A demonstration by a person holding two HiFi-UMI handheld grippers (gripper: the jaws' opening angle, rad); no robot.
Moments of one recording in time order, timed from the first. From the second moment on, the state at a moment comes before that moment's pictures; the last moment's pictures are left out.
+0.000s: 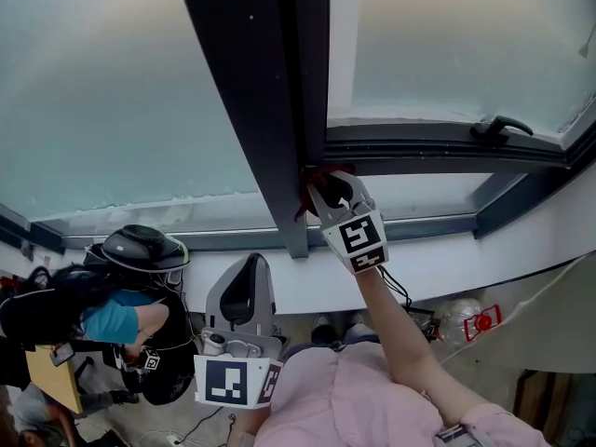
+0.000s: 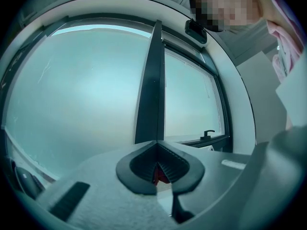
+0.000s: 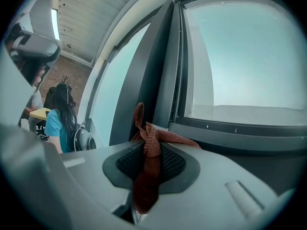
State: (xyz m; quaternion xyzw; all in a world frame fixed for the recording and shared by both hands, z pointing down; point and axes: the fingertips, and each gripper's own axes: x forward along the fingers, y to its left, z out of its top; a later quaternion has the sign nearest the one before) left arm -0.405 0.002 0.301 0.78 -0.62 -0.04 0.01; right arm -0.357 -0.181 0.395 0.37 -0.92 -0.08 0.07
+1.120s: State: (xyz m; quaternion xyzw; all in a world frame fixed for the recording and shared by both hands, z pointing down) left arm -0.402 0.014 0.293 0.79 -0.61 -0.07 0.01; right arm -0.310 -0.192 0.389 0.40 -0.91 -0.08 0.07
